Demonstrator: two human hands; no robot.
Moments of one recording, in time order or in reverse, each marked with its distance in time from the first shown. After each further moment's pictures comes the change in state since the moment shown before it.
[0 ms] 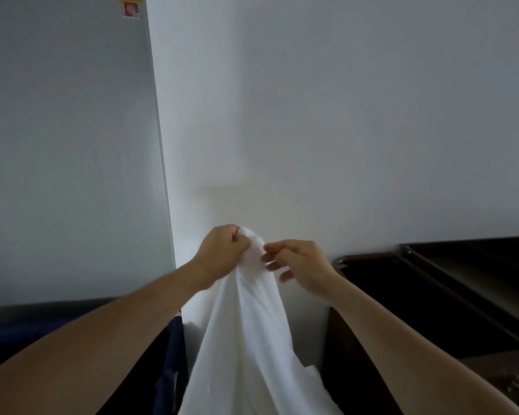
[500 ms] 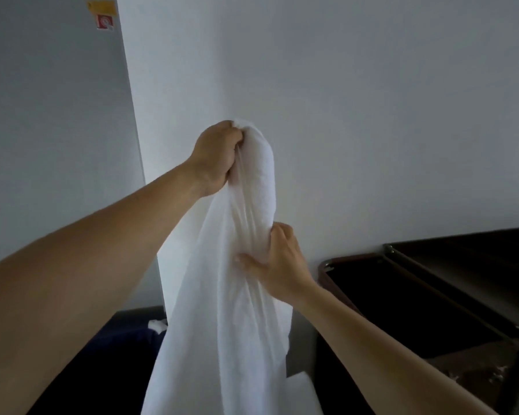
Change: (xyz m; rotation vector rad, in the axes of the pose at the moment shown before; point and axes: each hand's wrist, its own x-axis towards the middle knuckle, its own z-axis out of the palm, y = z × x) left_hand 0.077 0.142 -0.045 -0.514 0.013 0.201; right_hand 0.003 -0.003 0.010 -0.550 0.271 -0.216
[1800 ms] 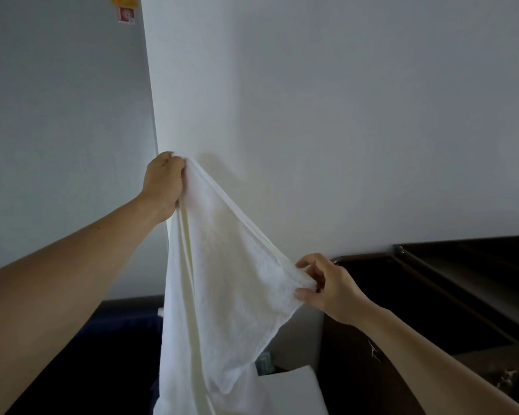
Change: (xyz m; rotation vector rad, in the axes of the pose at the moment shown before) left_hand -0.022 -0.072 -0.102 0.049 0.385 -0.116; right_hand -0.037 0.075 -0.035 0.071 -0.215 -0.105
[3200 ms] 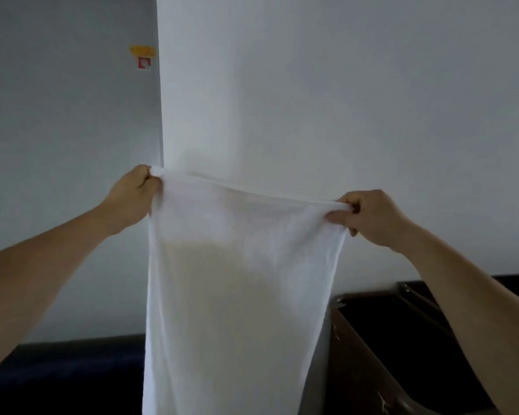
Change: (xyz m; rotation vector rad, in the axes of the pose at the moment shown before) left_hand 0.047 0.028 -0.070 0.676 -0.043 0.271; right_hand 0.099 -0.081 -0.143 -0.173 0.248 0.054
